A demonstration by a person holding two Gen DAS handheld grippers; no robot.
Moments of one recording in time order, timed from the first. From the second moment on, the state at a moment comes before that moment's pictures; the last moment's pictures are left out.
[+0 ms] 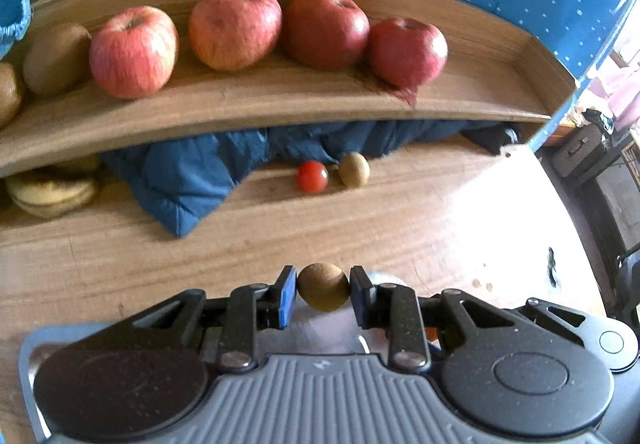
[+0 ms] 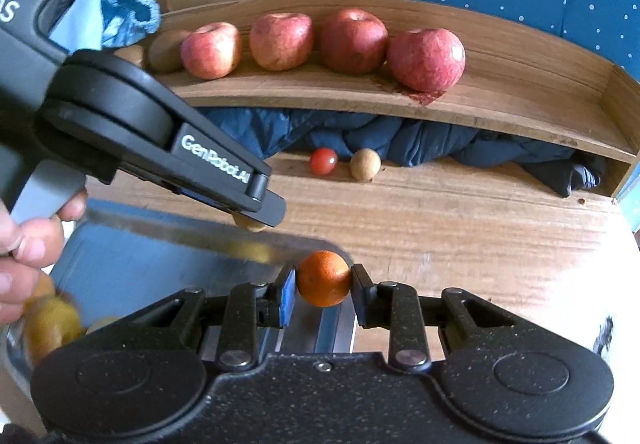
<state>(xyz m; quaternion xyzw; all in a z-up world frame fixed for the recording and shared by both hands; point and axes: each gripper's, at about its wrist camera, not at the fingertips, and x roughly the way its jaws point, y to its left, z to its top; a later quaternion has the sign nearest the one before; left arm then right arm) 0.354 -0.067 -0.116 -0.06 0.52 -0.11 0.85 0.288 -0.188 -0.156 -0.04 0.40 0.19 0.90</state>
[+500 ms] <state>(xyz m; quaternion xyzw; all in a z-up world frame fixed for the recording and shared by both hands) 0.305 -0.084 -0.125 -0.04 0.54 -0.13 0.83 0.241 -0.200 -0.163 -0.05 0.42 0.21 0.88</state>
